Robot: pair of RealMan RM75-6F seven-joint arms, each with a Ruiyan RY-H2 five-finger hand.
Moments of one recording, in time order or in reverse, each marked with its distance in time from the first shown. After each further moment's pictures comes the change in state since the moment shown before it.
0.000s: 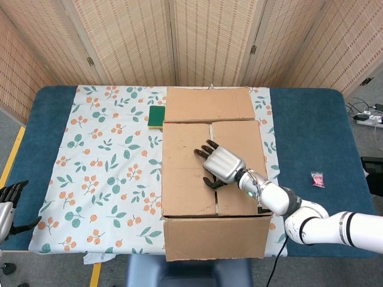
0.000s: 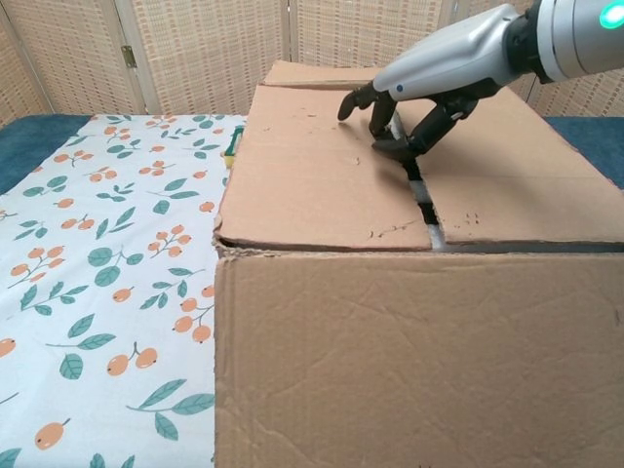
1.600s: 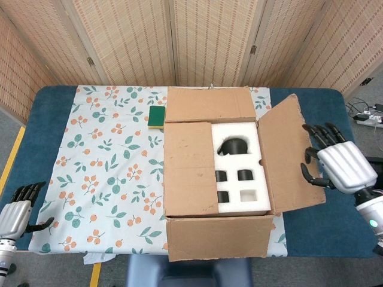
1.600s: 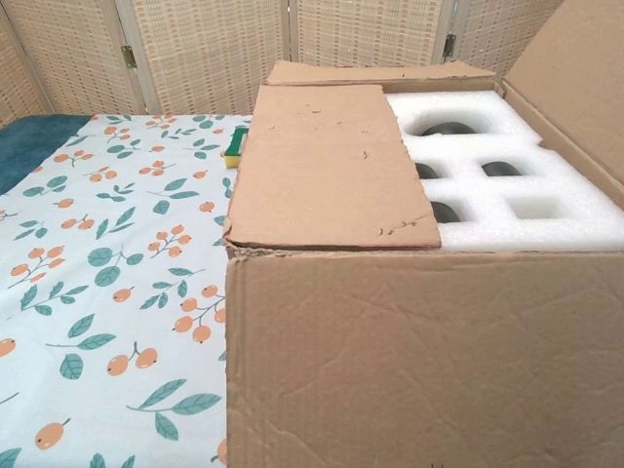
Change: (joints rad) left arm -0.049 -0.028 0.017 -0.016 0.009 -0.070 0.095; right arm -0.603 0.574 -0.106 -0.210 -0.486 0.577 0.581
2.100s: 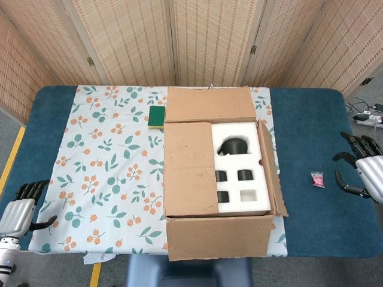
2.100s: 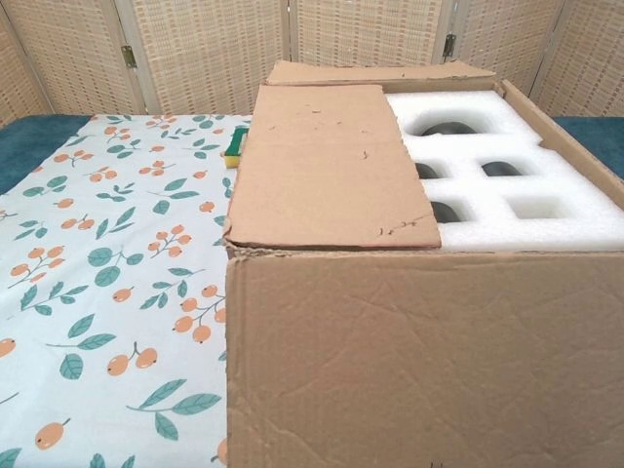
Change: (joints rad) left arm -0.013 -0.001 -0.010 -0.018 0.009 0.015 0.031; right arm -0.160 -0.140 -0.028 0.281 -0.082 0.103 0.241
